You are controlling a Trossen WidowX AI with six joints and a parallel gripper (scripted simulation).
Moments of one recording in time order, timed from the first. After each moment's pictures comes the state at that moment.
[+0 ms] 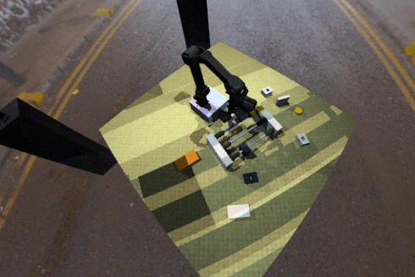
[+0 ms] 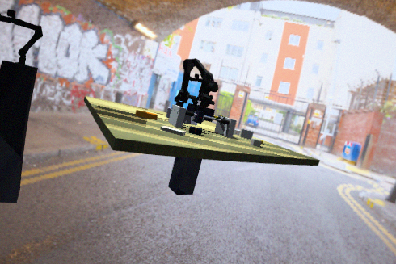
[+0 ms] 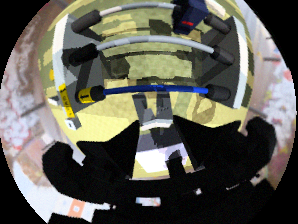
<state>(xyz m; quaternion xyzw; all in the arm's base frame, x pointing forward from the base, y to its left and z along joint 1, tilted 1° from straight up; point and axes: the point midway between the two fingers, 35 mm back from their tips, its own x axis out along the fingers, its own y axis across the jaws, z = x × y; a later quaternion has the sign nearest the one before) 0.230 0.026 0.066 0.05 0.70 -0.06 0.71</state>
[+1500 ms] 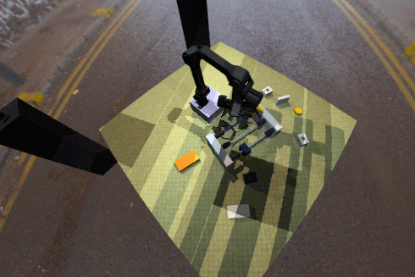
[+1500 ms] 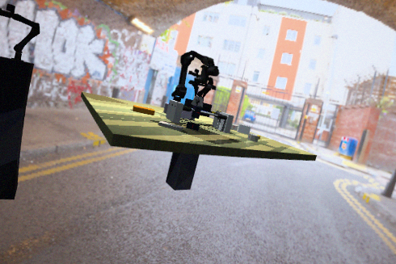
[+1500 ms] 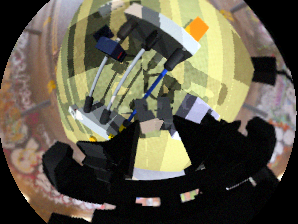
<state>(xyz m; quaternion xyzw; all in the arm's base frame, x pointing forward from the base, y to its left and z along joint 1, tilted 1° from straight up) 0.247 0.021 0.140 0.35 0.60 -0.36 0.62</state>
